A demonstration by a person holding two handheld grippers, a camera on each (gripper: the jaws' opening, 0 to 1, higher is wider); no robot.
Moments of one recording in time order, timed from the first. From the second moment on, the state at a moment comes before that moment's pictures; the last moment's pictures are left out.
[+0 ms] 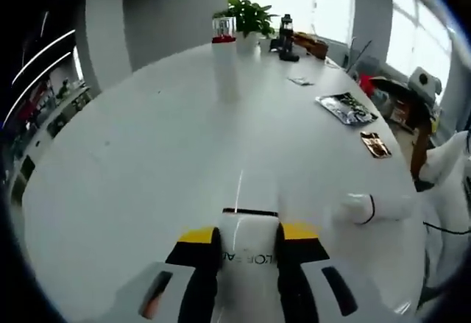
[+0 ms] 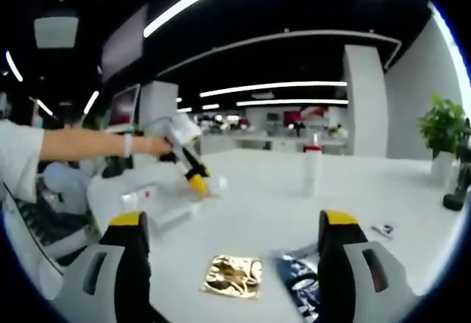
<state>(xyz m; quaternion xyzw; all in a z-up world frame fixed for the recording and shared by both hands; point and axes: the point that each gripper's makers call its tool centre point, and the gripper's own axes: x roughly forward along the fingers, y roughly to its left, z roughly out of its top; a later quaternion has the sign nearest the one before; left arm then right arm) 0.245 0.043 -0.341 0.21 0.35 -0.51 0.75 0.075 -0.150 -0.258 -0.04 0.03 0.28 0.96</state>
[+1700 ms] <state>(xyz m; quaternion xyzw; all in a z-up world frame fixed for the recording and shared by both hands) 0.199 0.033 -0.147 -0.04 -0.01 -0.44 0.90 0.078 -0.086 -0.233 -0.03 0.00 0.33 0.94</state>
